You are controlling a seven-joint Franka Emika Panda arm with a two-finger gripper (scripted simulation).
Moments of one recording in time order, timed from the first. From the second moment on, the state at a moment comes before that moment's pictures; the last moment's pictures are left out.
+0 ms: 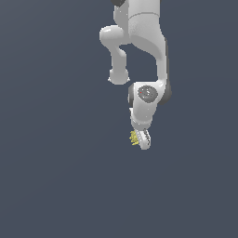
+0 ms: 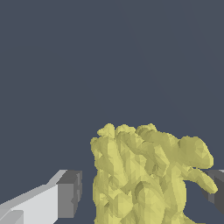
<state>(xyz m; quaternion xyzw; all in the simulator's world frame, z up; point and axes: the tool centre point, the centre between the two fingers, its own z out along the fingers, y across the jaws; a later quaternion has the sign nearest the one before) -0.024 0.098 0.053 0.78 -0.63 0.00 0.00</state>
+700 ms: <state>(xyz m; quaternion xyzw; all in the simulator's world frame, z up) -0.022 0.099 0.048 0.78 -0.63 0.00 0.00</state>
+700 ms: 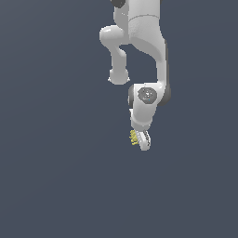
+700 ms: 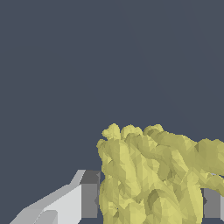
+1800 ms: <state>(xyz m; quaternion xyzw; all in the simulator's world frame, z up) -0.032 0.098 0.167 0.78 -0.63 0.00 0.00</state>
